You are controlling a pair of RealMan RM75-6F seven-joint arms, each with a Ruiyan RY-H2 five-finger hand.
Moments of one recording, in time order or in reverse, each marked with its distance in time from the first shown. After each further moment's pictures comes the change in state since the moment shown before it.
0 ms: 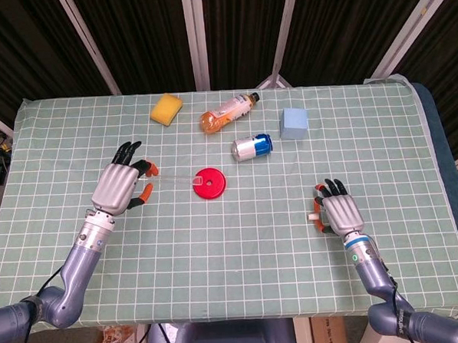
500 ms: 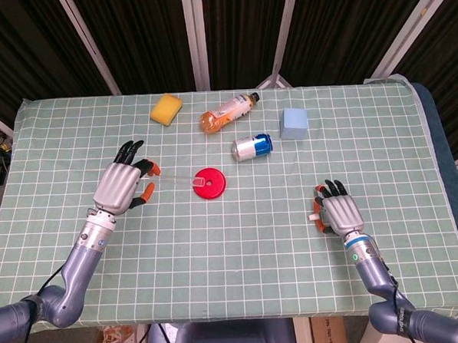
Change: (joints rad) left arm -0.006 0.007 -0.002 -0.007 0.009 -0.003 0.012; right arm 0.005 -0.006 -0.003 0.019 0.003 -0.033 0.005
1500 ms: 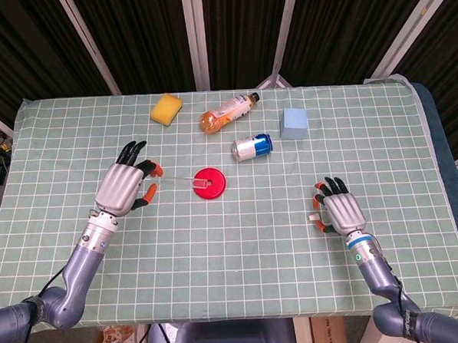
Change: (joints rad) left arm 0.000 -0.001 -0.005 -0.023 0.007 0.003 0.022; right arm -0.014 0.043 0.016 -0.057 -0.036 0.012 0.018
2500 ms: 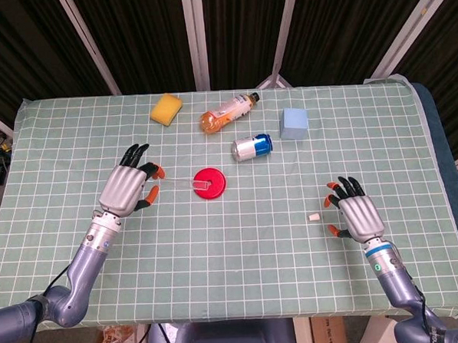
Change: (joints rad) left arm -0.002 -0.036 0.005 0.045 0.002 -0.020 -0.004; right arm -0.083 0.141 0.000 -0.168 -0.095 0.082 0.016
